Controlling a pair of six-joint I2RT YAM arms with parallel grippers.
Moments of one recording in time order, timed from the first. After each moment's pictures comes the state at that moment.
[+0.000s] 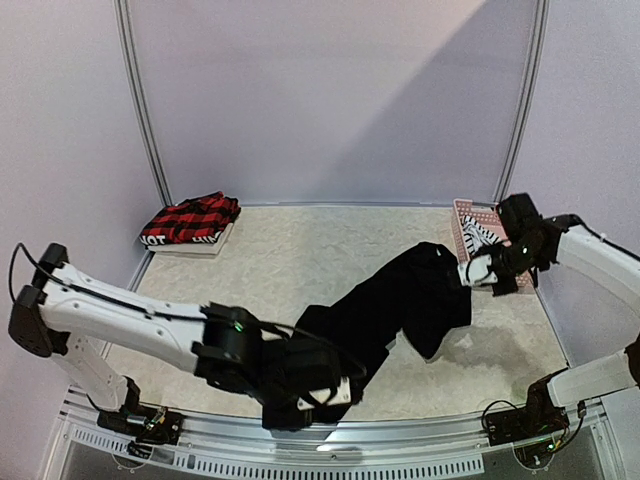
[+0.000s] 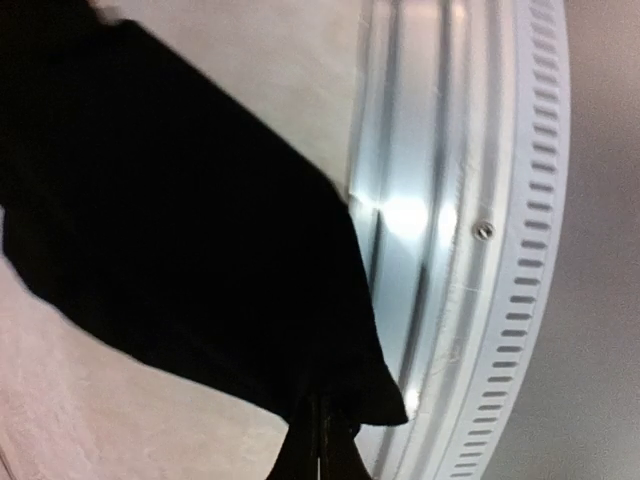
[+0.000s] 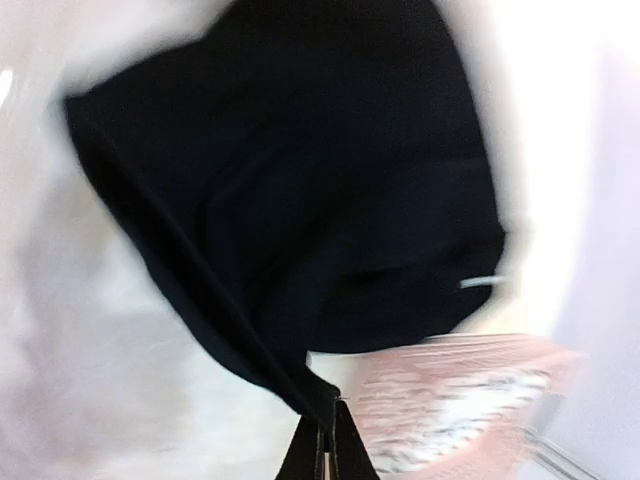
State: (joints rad) left arm -1.52 1.65 1.22 -0.88 -0.10 -0.01; right arm 0.27 1.26 0.96 -0.80 -0.14 -1.47
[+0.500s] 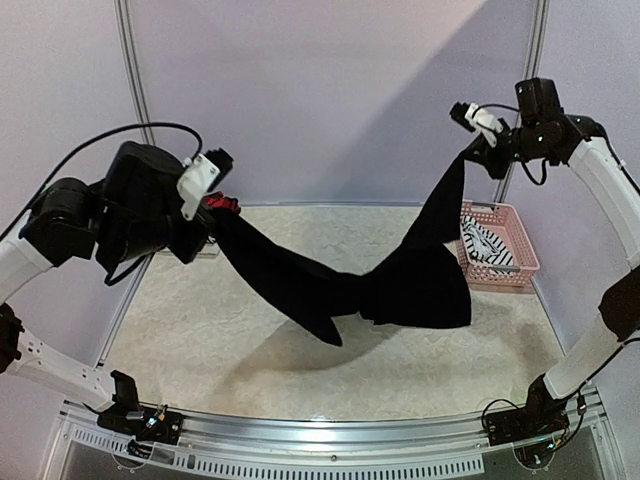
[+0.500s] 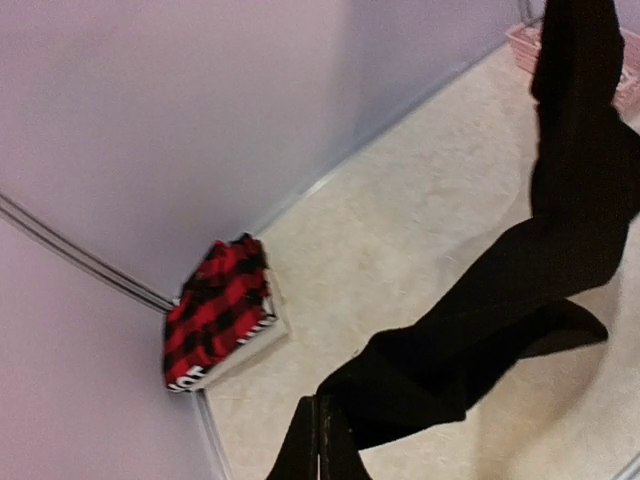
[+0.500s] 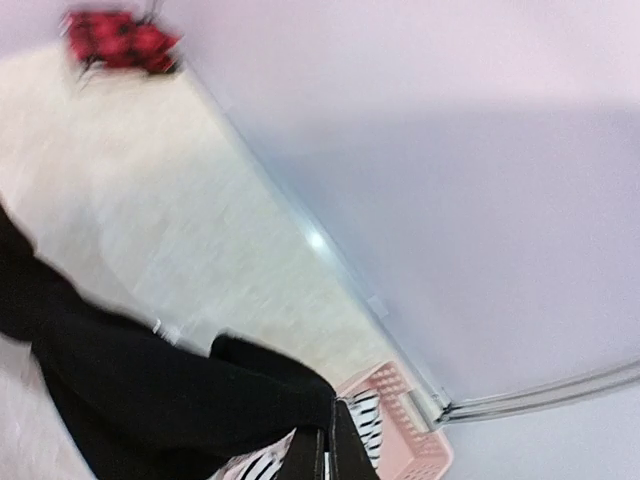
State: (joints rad) left arm -1.11 1.17 1.45 -0.97 -0.73 0.01; right arm 0.21 1.55 1.85 -0.89 -0.28 -0.75
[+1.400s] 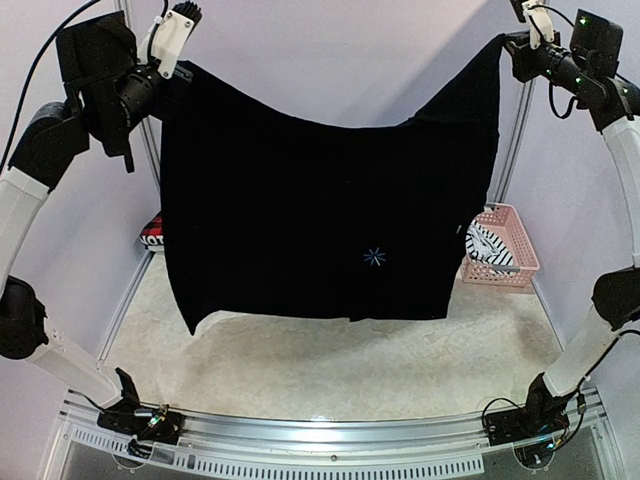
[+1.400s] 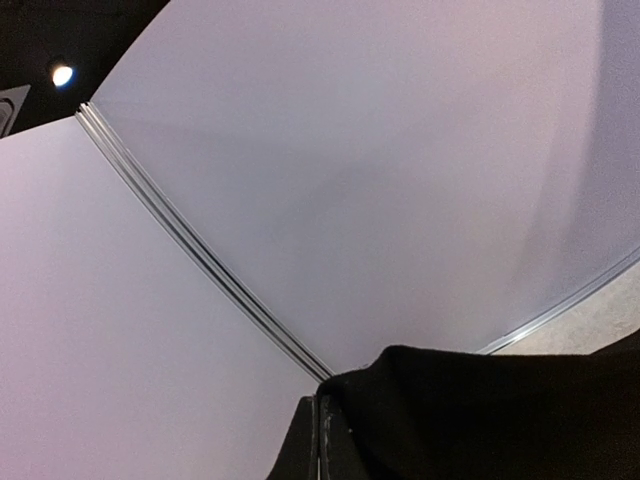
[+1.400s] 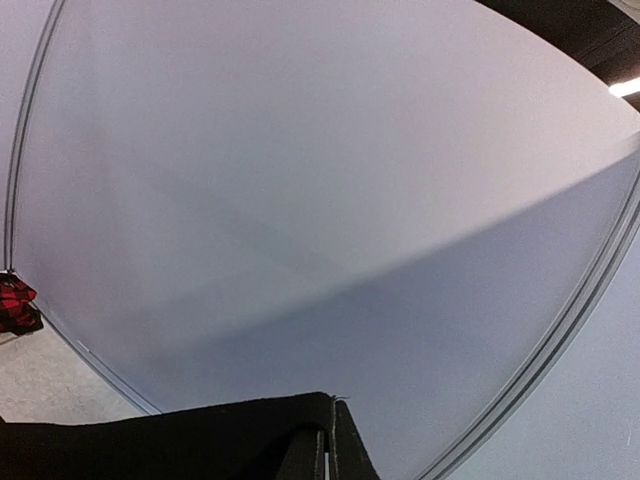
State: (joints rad) left arm -0.94 1.42 2.03 -0.59 -1.05 0.63; right arm 0.17 1.63 2.33 -0.59 -0.14 -0.40
